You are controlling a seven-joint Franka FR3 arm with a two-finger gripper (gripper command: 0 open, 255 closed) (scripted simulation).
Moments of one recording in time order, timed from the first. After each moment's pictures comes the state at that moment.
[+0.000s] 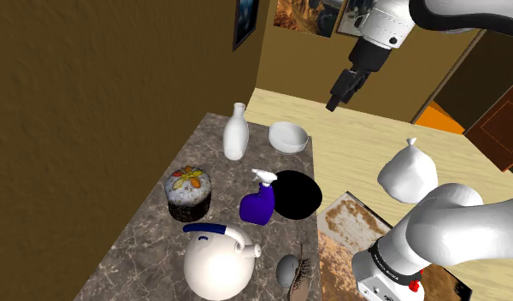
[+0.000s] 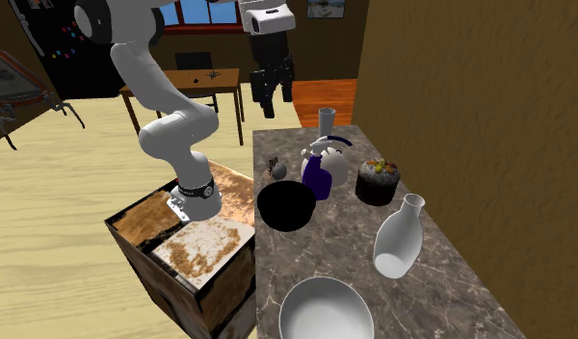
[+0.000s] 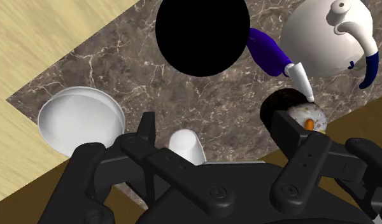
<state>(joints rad) -0.02 -0.75 0.07 -2.28 0.12 1.65 -0.11</state>
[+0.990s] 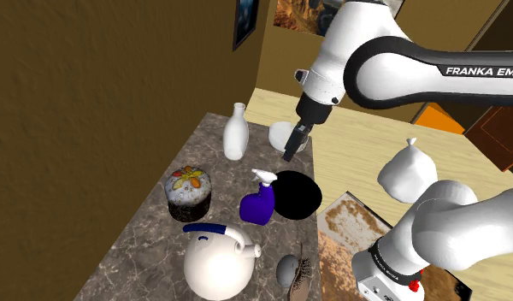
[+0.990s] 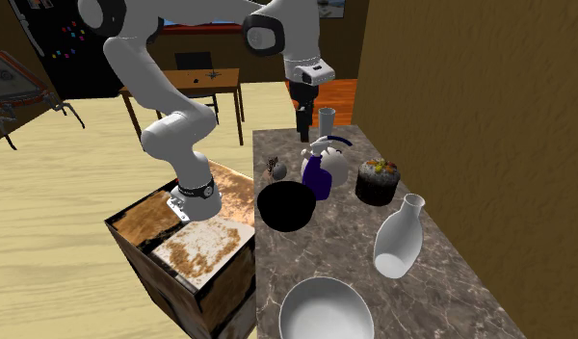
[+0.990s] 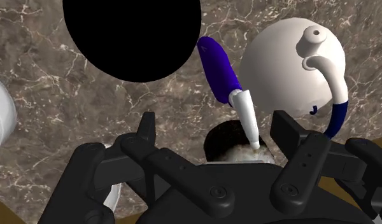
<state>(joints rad) 0.13 -0.63 0.24 -2.48 0.23 1.94 -0.14</state>
